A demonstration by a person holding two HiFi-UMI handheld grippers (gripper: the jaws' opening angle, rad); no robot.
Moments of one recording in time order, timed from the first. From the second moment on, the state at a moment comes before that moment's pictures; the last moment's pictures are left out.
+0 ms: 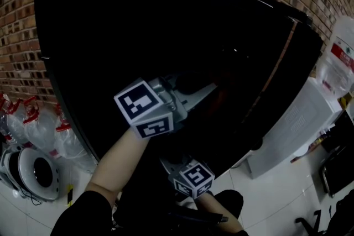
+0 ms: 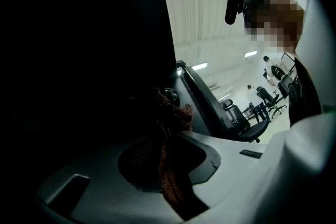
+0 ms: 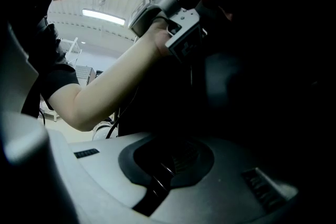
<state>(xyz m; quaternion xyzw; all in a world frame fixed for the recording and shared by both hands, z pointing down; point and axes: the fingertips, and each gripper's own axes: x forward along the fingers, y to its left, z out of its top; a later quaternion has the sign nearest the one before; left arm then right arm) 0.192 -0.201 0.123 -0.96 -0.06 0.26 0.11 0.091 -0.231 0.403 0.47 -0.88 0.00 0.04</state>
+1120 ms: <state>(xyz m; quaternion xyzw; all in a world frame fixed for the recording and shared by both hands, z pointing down) 0.224 -0.336 0.122 -0.94 0.19 0.25 0.14 0.104 -0.238 0.389 0.48 -0.88 0.00 0.01</state>
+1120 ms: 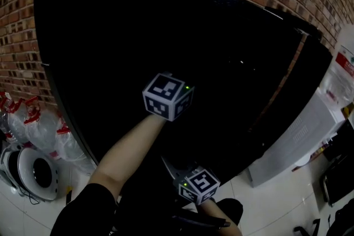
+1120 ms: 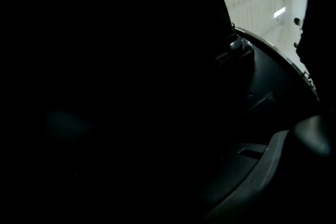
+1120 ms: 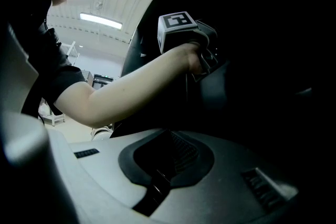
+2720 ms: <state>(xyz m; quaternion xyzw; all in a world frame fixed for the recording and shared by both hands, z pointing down) 0.203 -0.345 0.159 -0.95 0.19 0.24 0.08 0.111 -0.242 0.396 0.49 -0.87 0.01 0.02</state>
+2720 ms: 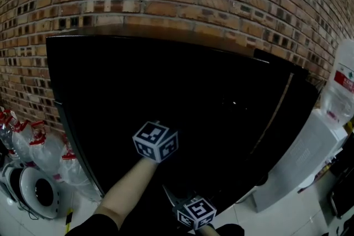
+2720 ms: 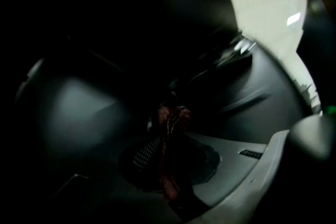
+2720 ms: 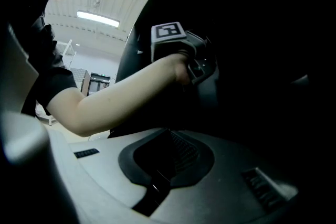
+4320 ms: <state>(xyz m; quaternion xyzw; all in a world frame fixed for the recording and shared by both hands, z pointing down) 0.230 -0.317 0.185 -0.96 0.08 0.27 0.09 0.112 -0.241 0.401 0.50 -0.87 0.00 0.03</state>
